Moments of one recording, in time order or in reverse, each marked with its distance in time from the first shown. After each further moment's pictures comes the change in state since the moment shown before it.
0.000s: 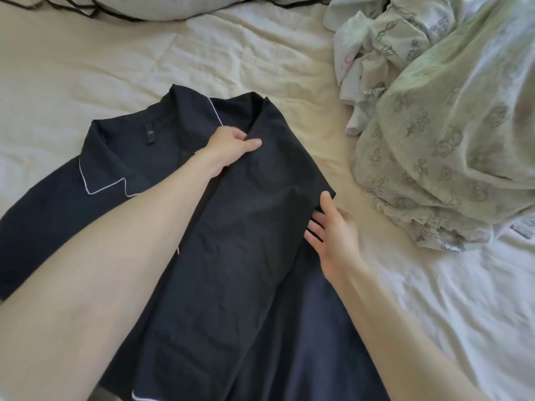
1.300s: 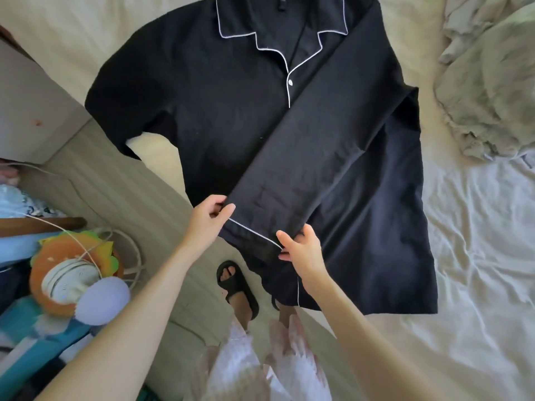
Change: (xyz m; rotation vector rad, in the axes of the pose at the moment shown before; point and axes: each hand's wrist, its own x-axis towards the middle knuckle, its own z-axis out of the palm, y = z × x) left_hand -0.354 -0.307 -0.051 -0.367 0.124 -0.182; right_hand -0.222 0.241 -0.007 -0.805 -0.119 0.053
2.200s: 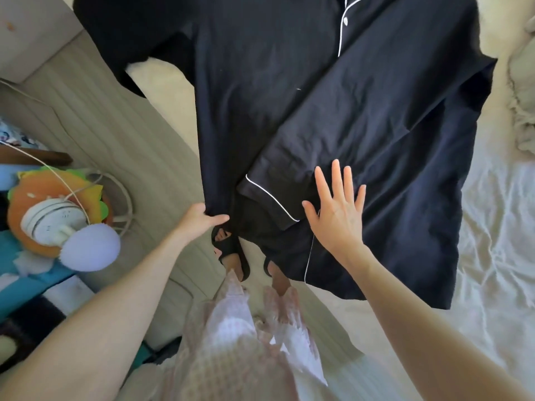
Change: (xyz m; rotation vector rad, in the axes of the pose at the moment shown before) left_hand 0.007 -0.119 -0.010 0.107 -0.182 -0.418; right_hand 0.044 0.013 -0.017 -1.427 0.178 -0.571
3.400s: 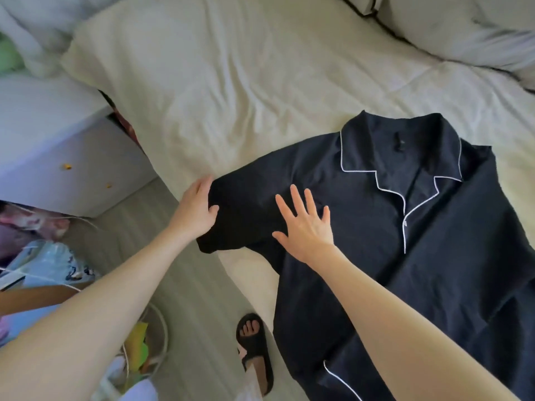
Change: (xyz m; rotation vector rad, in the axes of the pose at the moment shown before) left_hand 0.080 0.206 -0.287 0.418 0.470 0.517; right_hand 0.258 -0.207 -0.114 -0.128 -0.067 -0.257
